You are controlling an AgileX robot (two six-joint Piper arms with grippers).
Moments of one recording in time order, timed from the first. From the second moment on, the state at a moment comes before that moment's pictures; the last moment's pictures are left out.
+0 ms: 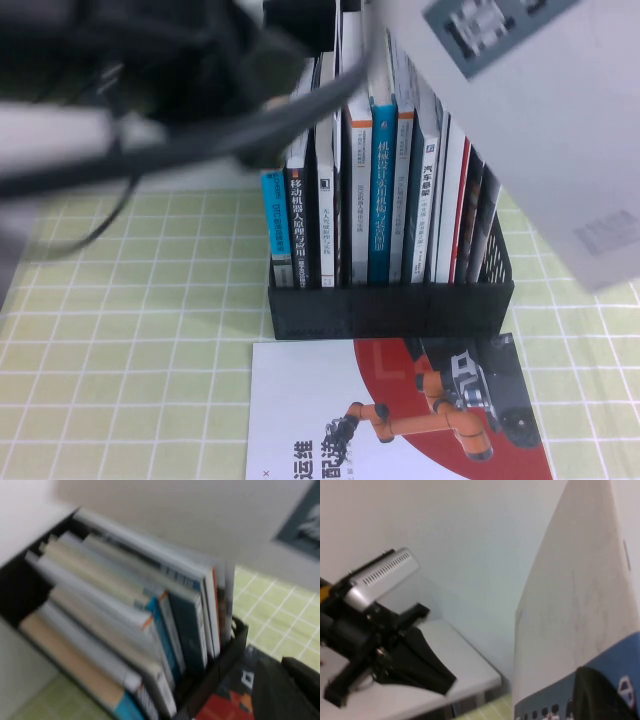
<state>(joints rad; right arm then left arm) -0.19 1.25 -1.51 1.45 1.28 -1.14 -0.64 1.22 -1.54 -0.13 0.91 0.25</state>
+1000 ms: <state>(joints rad) 0.97 1.39 -1.14 -0.29 0.61 -0.55 -0.64 0.45 -0.75 0.16 0.91 -0.53</state>
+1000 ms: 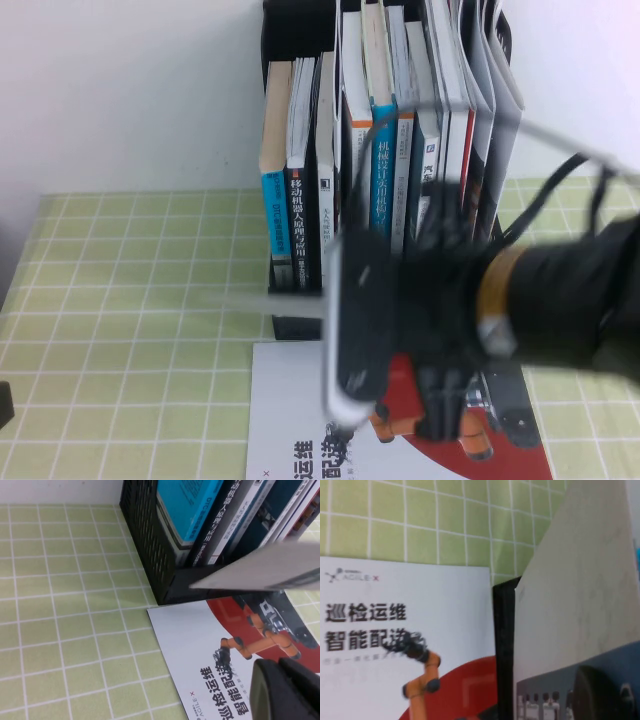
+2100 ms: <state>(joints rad) 0.90 1.61 -1.20 0.07 1.10 -0.42 -0.64 0.45 -0.75 0.17 0.97 -0.53</state>
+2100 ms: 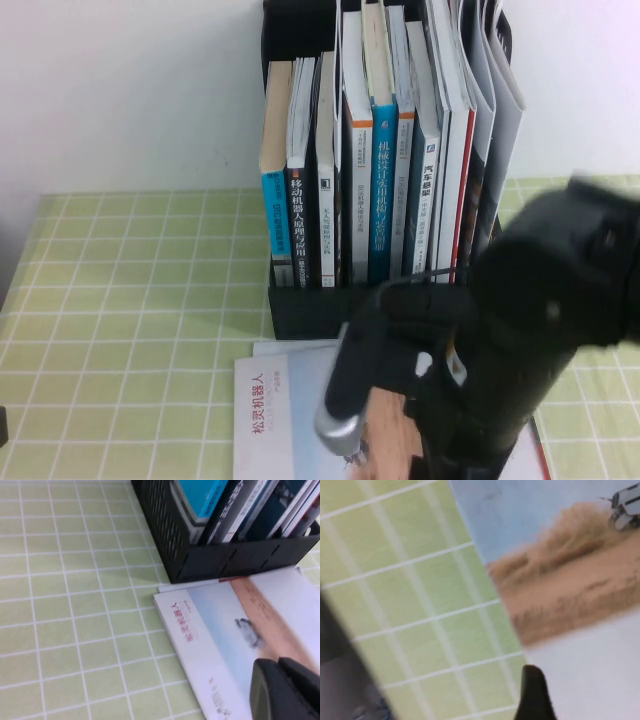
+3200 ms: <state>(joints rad) 0.61 0.74 -1.09 -0.24 1.17 -0.27 -0.64 0.31 -0.50 0.26 0.89 -0.47</state>
